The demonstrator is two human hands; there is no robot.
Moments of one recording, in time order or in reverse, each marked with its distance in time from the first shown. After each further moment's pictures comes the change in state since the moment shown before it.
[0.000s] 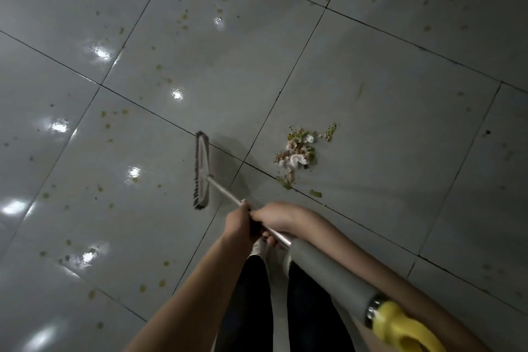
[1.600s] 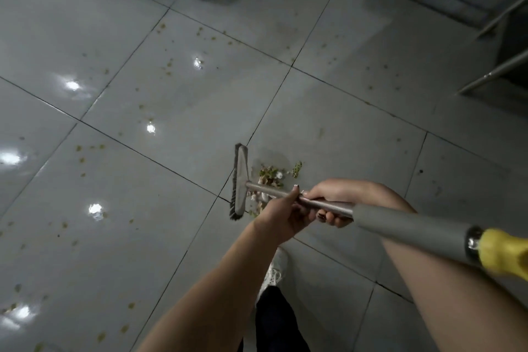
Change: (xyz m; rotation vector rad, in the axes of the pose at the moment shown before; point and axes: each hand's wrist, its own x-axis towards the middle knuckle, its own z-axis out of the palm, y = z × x) left_hand -0.092 0.026 0.114 -0.029 -0.565 -0.110; right_hand -0.142 -0.014 -0.113 0.008 0.152 0.151
